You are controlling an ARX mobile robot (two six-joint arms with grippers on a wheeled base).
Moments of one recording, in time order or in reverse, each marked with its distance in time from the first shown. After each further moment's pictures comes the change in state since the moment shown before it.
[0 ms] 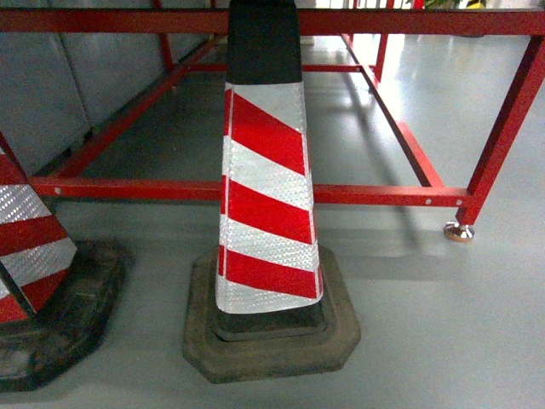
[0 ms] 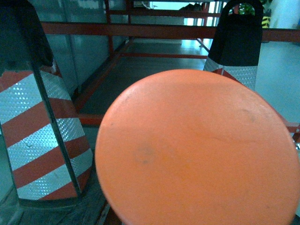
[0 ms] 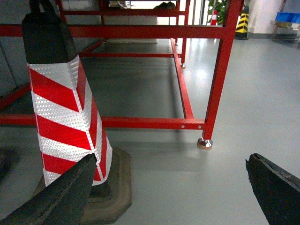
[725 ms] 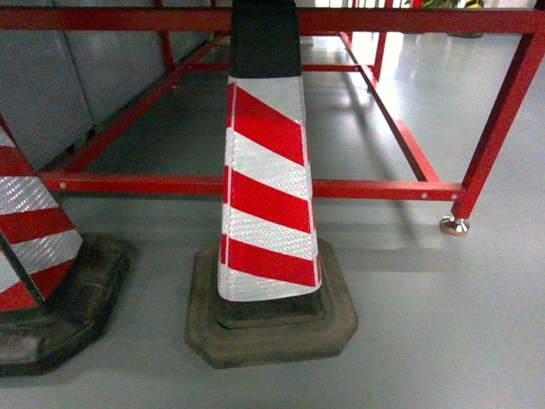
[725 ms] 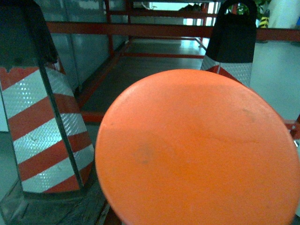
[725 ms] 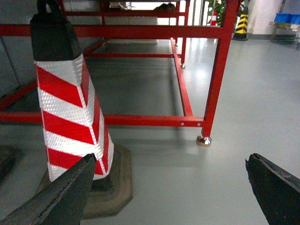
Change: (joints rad) left arm 0.000 0.000 0.000 0.001 0.000 0.000; right arm 0.000 0.000 0.000 0.003 0.000 0.000
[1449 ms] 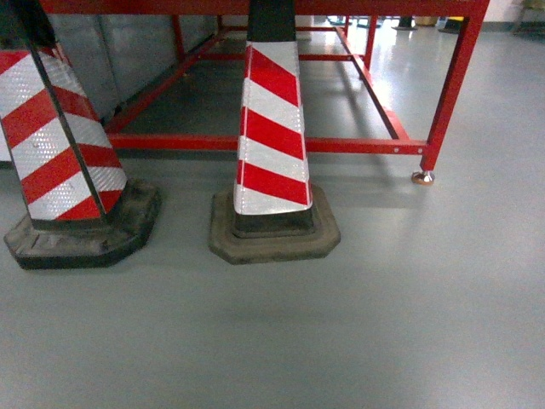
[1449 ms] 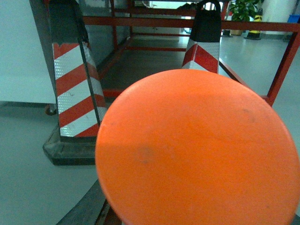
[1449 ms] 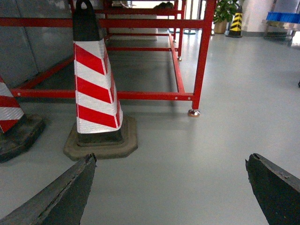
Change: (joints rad) left arm 0.000 0.000 0.000 -0.002 0.000 0.000; right arm 0.000 0.000 0.000 -0.004 0.000 0.000
